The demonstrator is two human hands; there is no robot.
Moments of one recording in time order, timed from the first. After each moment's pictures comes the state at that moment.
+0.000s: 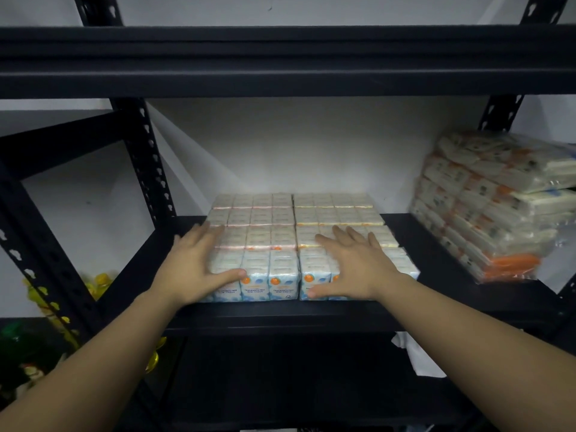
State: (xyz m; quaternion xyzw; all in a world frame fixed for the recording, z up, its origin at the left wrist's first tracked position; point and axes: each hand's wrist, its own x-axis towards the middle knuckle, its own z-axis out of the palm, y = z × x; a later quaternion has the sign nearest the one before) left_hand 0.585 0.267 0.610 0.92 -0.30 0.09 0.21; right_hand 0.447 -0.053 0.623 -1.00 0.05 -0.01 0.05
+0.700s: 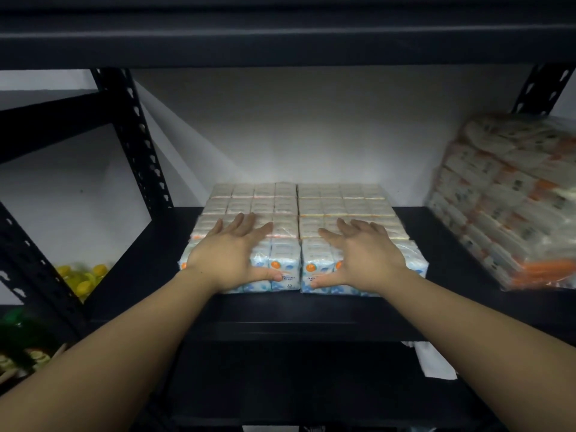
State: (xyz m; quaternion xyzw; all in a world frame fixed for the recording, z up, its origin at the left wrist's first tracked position) left_hand 0.606 0.192 0.613 0.92 -0.38 0.03 -0.01; right_hand 0.482 -0.068 0.619 -1.00 0.05 -0.01 -0.05
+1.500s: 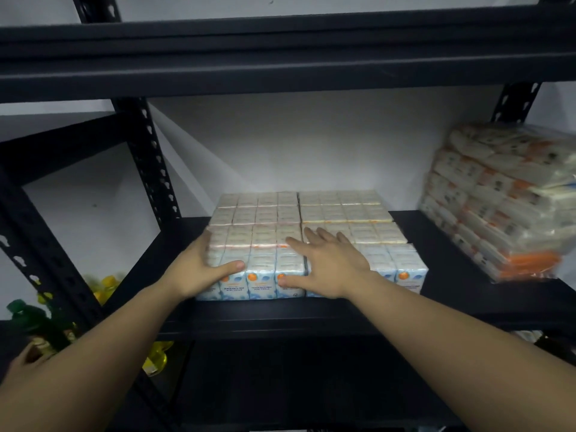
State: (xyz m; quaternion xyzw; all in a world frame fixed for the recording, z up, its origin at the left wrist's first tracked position) left_hand 0.600 0.269 0.612 0.88 -0.27 -0.05 0.38; right_hand 0.487 -0.008 0.615 -1.00 0.00 -0.02 0.03
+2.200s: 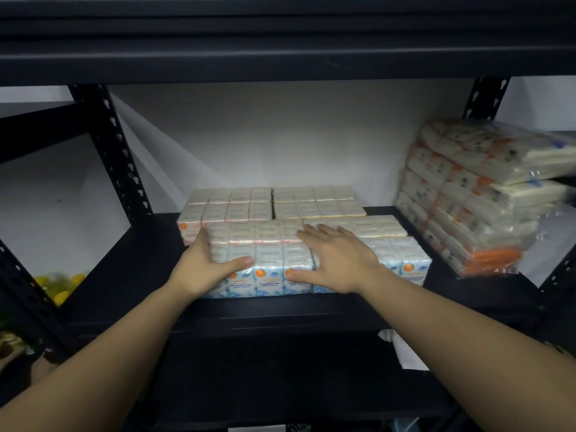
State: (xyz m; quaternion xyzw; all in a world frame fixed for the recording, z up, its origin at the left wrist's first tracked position) left_hand 0.582 0.199 0.592 0.86 -0.22 -0.06 0.45; right_hand 0.458 -0.080 0.615 -1.00 -0.01 -0.03 0.01
